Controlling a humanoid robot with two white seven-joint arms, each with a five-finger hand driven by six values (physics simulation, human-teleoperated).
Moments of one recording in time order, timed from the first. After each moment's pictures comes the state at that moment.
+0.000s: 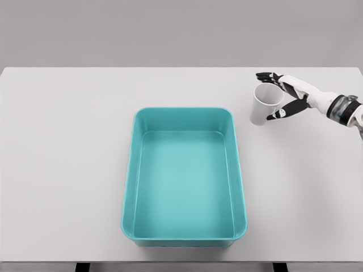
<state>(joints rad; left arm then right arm) -0.01 0.00 -0.12 -0.02 0.15 0.00 0.04 -0.74 -0.56 0.57 -0.82 -0.24 -0.33 0.61</state>
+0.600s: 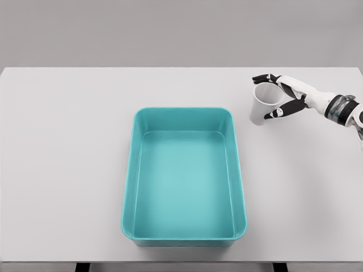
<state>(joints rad) -0.01 0.00 -0.12 -0.02 0.15 0.00 0.04 -0.74 -0.56 0.58 -0.83 -0.24 -0.33 0.61</state>
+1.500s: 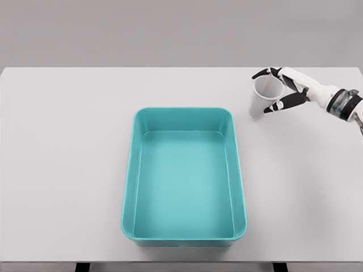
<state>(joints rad) -0.01 0.00 -0.12 -0.02 0.15 0.00 0.04 -0.74 -0.57 0.54 -0.87 -0.25 -0.35 0.61</state>
